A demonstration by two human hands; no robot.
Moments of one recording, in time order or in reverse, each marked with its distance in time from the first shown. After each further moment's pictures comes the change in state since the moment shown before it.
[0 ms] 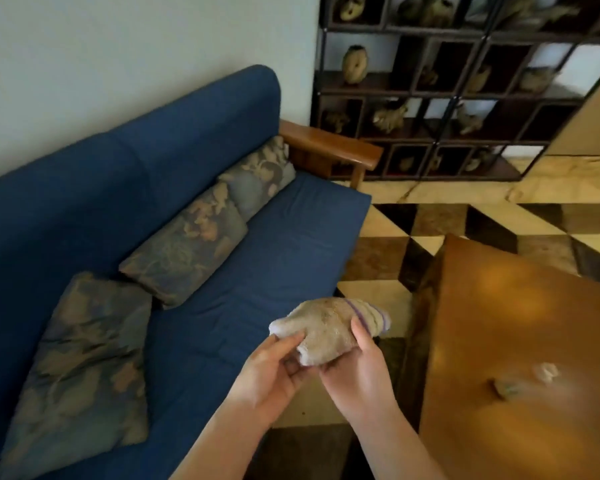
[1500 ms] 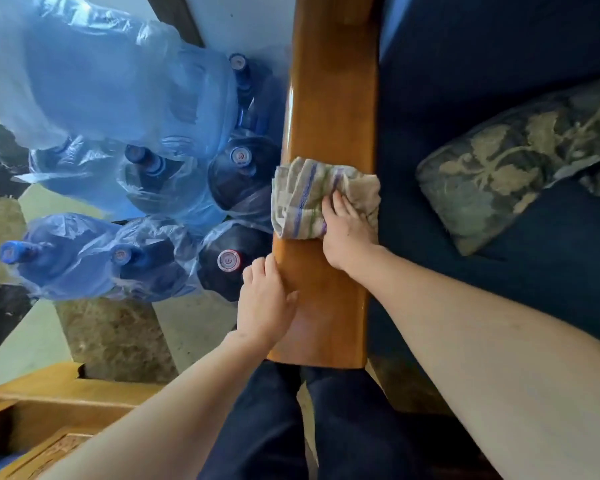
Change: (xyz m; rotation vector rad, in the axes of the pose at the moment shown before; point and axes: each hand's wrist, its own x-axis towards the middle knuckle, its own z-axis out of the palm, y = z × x) left_hand -0.352 -0.184 -0.599 0.861 1.284 -0.099; right_hand -0.052 0.758 0.006 -2.786 -1.396 -0.109
